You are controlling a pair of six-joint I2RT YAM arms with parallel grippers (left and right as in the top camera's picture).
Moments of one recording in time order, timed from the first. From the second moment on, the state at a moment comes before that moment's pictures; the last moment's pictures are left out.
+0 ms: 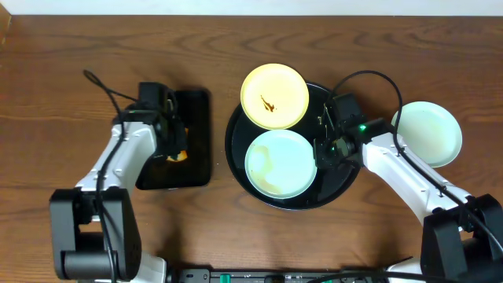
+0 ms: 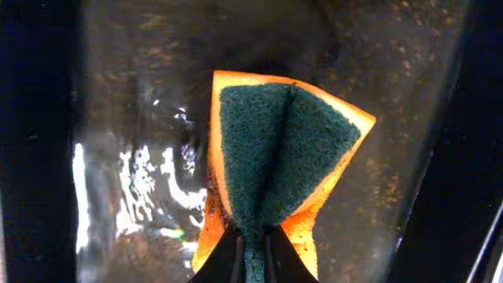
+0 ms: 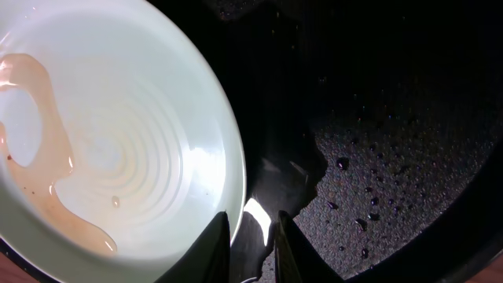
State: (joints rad) left arm -0.01 1.67 1.03 -0.71 0.00 -0.22; right arm 0.36 1.63 1.01 -0.72 -0.13 0.33
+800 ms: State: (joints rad) left arm -0.04 1.67 1.02 -0.75 -0.04 -0.24; right arm 0.36 1.63 1.01 -0.72 -0.17 0.33
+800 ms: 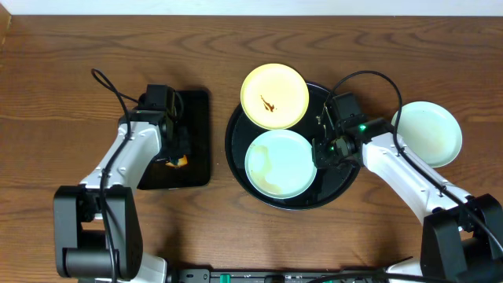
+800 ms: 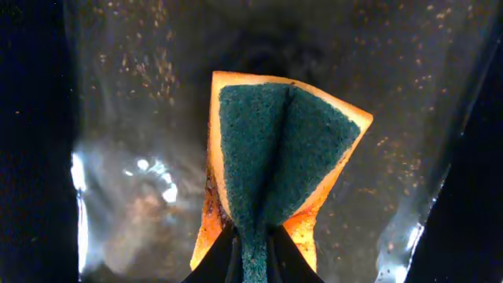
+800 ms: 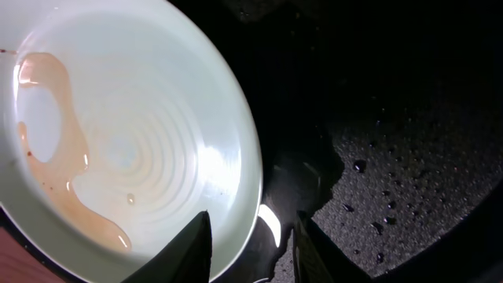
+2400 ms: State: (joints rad) left arm -0.04 1.67 1.02 -0.76 -0.05 -0.25; right arm 0.33 1.28 0.82 -0.47 0.02 0.20
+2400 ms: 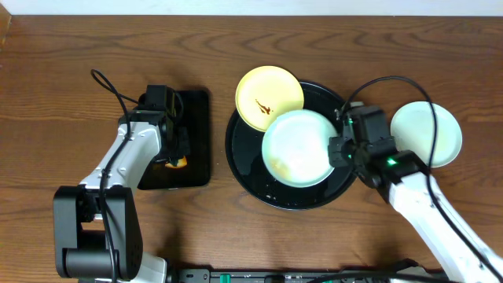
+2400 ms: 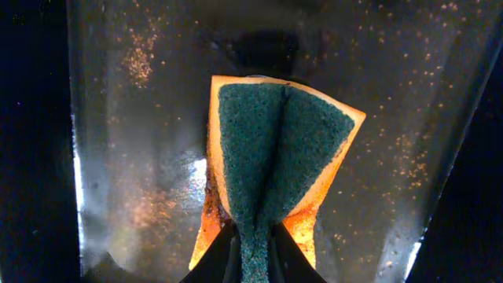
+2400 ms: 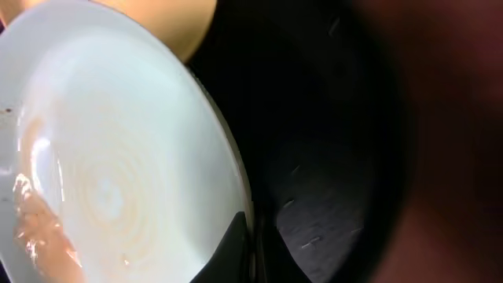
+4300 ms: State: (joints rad) left arm -0.04 1.67 1.02 -0.76 -0.05 -0.25; right arm 0.46 1.21 0.83 -0.47 0.74 0.15
